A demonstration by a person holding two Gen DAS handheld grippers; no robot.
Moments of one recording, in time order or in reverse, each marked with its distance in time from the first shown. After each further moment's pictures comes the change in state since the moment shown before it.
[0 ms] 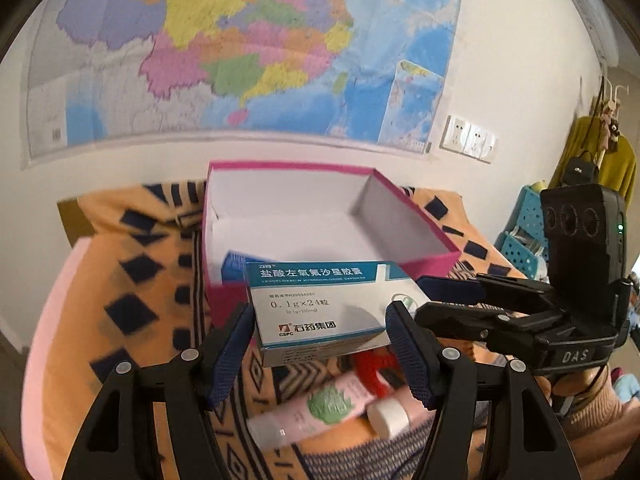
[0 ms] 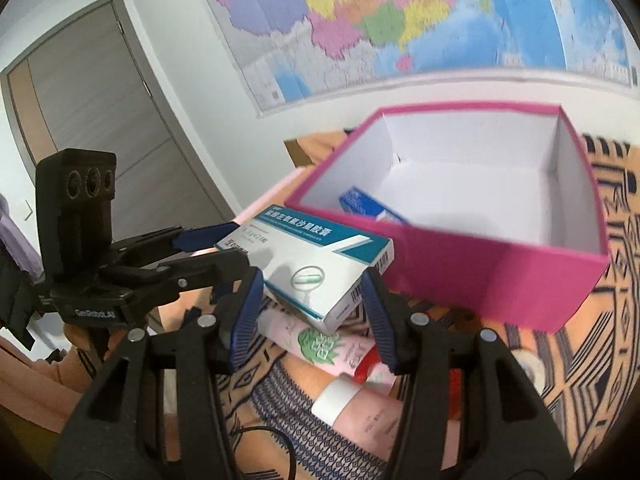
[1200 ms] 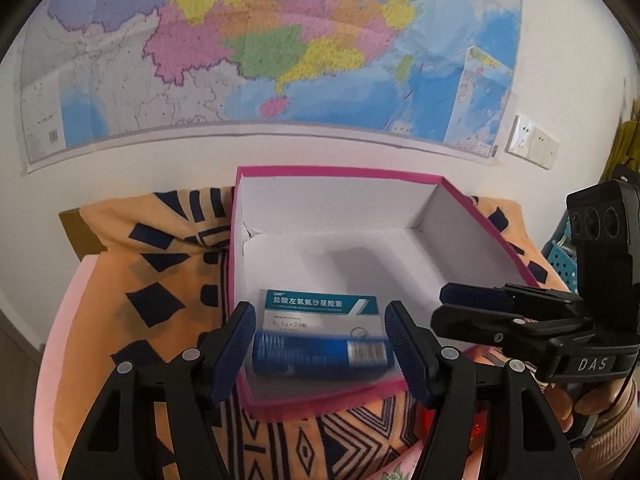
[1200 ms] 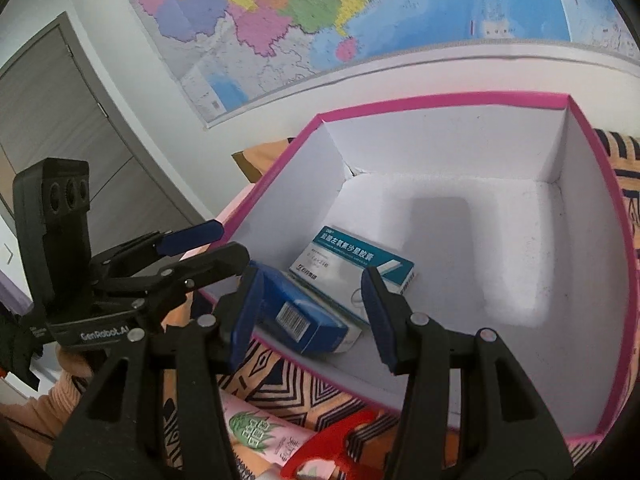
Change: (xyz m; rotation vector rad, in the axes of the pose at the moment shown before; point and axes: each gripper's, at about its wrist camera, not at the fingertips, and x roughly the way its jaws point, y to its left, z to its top) left arm 0.075 0.039 0.043 -0.031 0.047 0.113; right arm 0.065 -0.069 0.055 0.122 0.062 -0.052
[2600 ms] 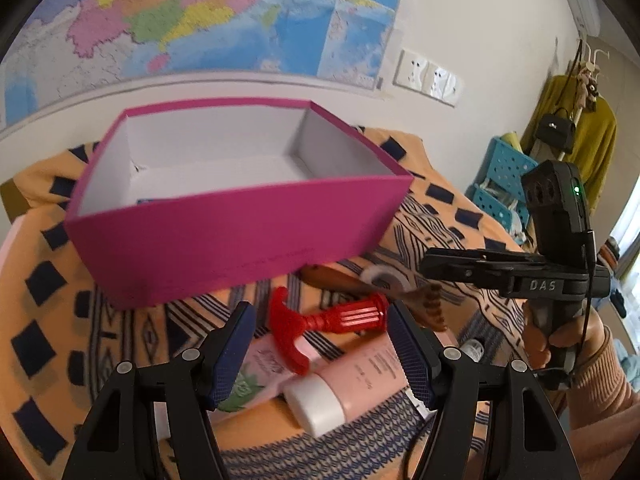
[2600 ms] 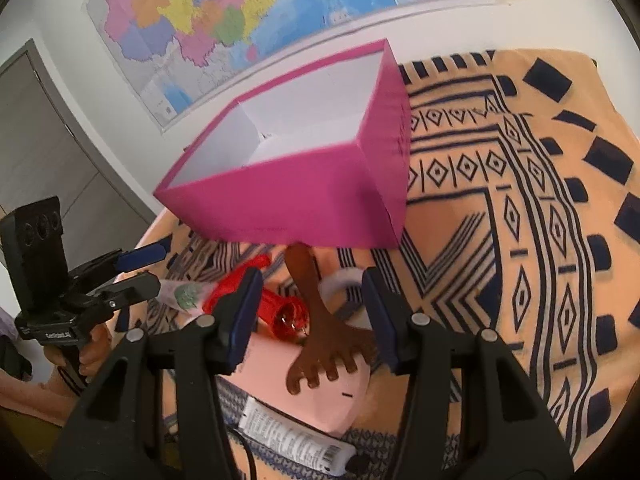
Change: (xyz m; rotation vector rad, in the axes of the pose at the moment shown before) left arm -0.023 -0.096 -0.096 0.095 0.101 -0.241; right arm -0.110 -0.057 -0.117 0.120 0.002 -0.160
